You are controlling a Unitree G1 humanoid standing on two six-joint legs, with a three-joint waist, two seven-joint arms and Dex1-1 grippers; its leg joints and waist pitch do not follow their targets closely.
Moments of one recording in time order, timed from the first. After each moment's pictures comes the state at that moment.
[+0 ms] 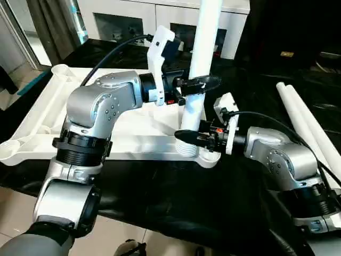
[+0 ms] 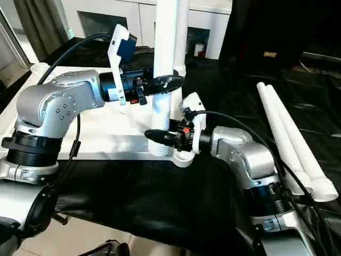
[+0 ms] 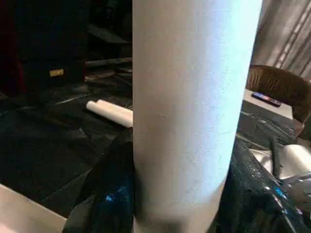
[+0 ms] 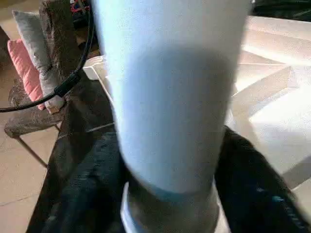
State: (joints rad) left arm -0.92 0.26 -0.06 0.14 -0.52 0.82 -0.85; right arm -0.54 -0.35 0.13 0.09 0.46 0.64 0.88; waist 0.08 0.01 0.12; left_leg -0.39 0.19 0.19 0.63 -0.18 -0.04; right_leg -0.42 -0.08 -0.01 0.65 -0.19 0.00
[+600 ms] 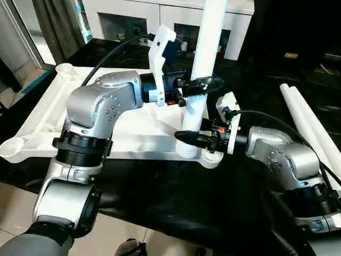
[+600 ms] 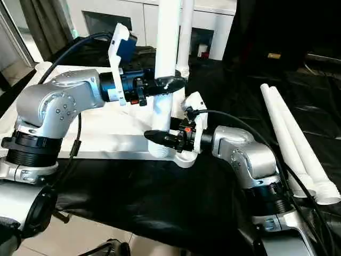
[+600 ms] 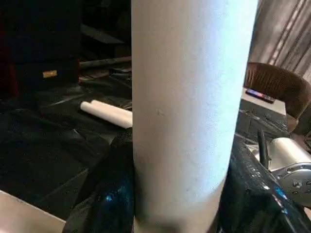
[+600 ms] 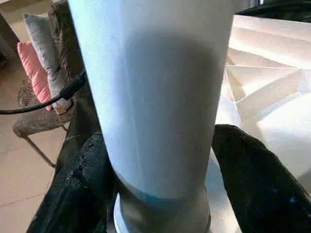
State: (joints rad) left arm -0.92 0.25 -0.08 0.14 -0.52 0.81 -0.87; right arm -0.54 -0.36 0.13 0.09 0.48 0.66 0.91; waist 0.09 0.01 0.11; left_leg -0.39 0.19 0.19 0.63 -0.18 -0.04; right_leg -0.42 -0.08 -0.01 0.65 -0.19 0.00
